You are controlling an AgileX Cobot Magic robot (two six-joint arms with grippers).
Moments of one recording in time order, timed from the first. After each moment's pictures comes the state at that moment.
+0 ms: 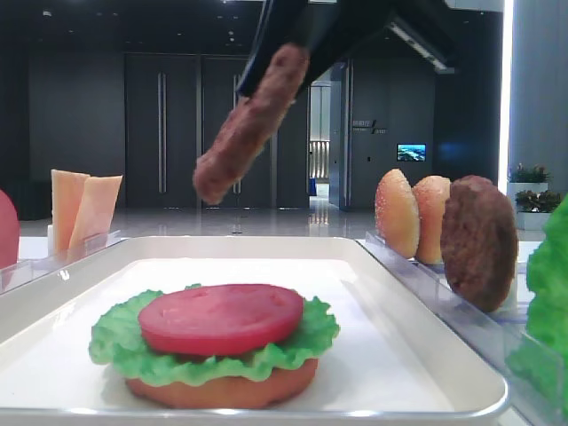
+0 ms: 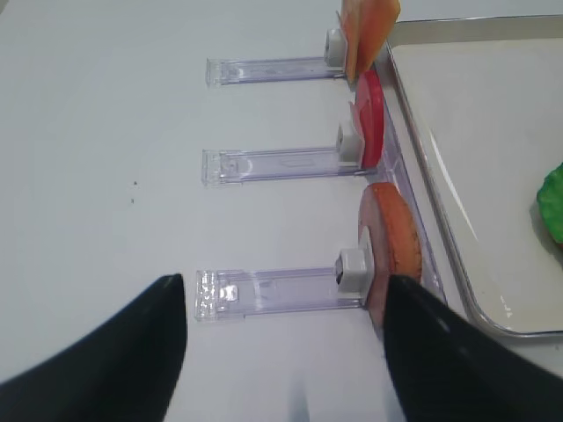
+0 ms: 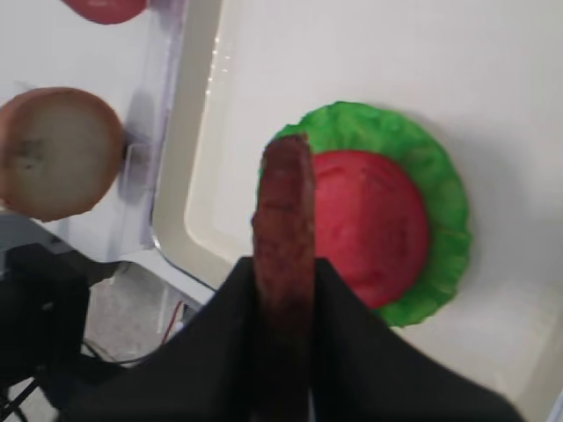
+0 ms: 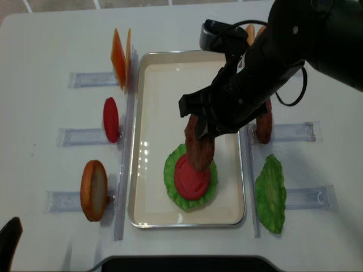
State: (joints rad) left arm 0.04 -0.02 -0.48 -0.04 1.11 0.07; right arm 0.67 1.63 -1.17 0.59 0.85 0.06
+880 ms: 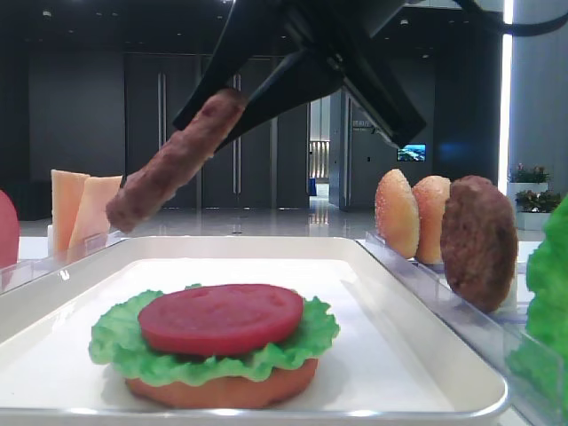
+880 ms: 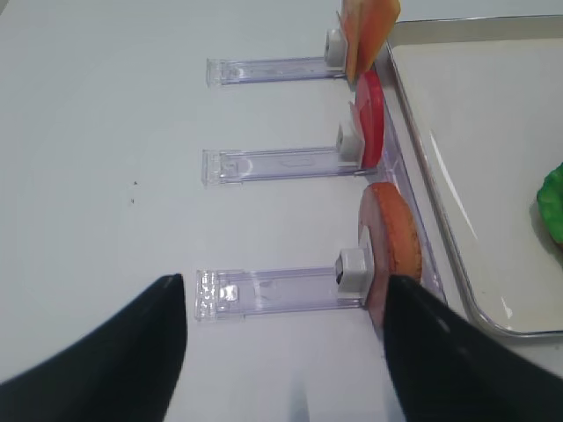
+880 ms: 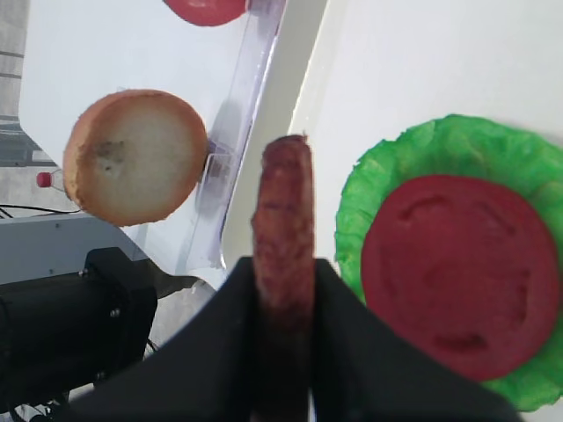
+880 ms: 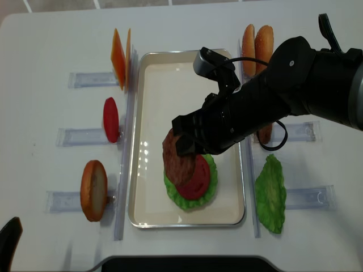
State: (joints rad) left arm 0.04 -0.02 -0.48 -0.04 1.11 0.07; right arm 0.67 1.66 -0.99 1.08 0.65 -0.42
